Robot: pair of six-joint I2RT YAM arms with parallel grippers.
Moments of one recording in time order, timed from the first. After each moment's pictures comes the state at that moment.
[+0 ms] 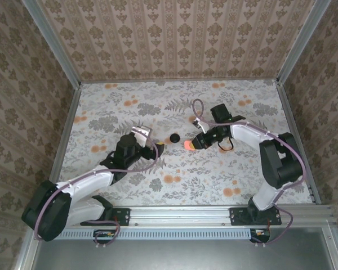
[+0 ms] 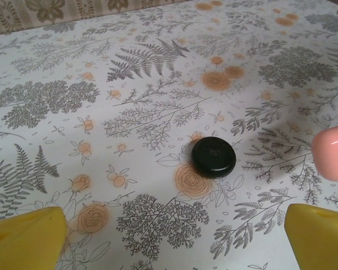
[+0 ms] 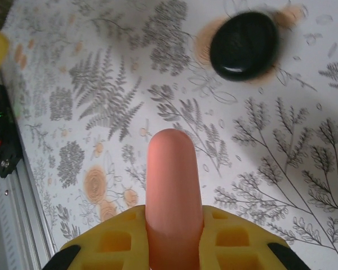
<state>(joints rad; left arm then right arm) -0.65 1.14 0.42 0.30 -0.02 -0.10 0.31 1.72 1.07 -0.54 -0.73 -0.18</state>
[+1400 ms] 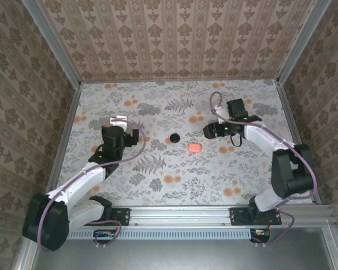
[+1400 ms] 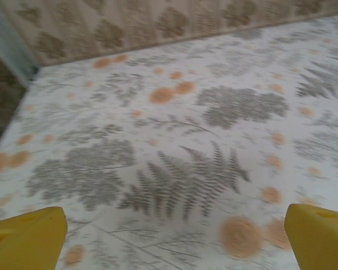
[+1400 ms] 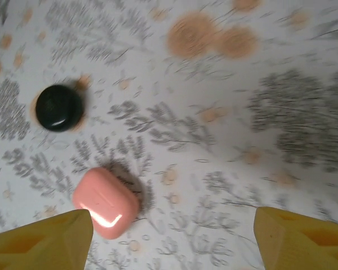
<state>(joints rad) -0.44 1.05 0.50 0.11 -0.41 -0.03 0.17 1.52 0.98 -0.40 -0.32 -0.04</state>
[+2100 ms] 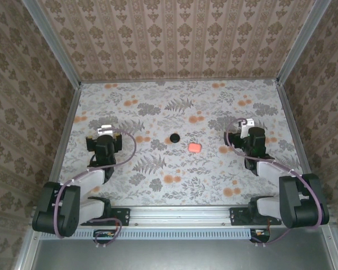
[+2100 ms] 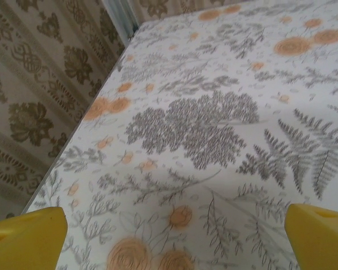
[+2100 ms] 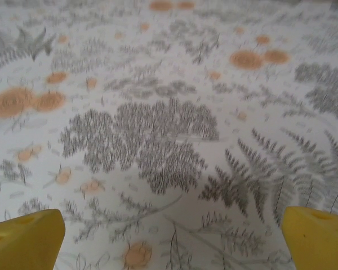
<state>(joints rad) -0.23 1.20 0.29 0.50 -0.49 0.08 0.03 1.26 0.36 0.44 0.01 -0.03</state>
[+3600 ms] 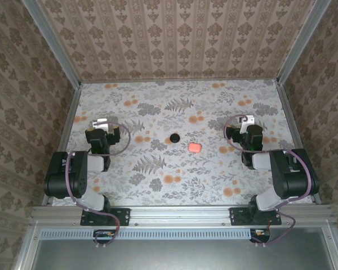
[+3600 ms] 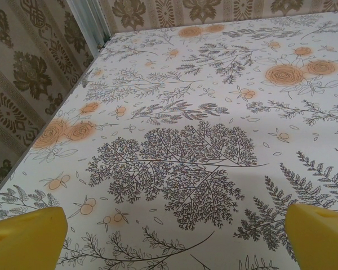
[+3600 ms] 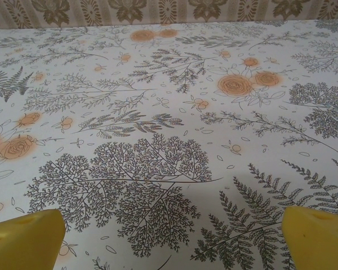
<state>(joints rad) -0.04 1.54 0.37 0.82 -0.21 0.08 0.00 1.53 0.40 0.75 0.02 0.03</state>
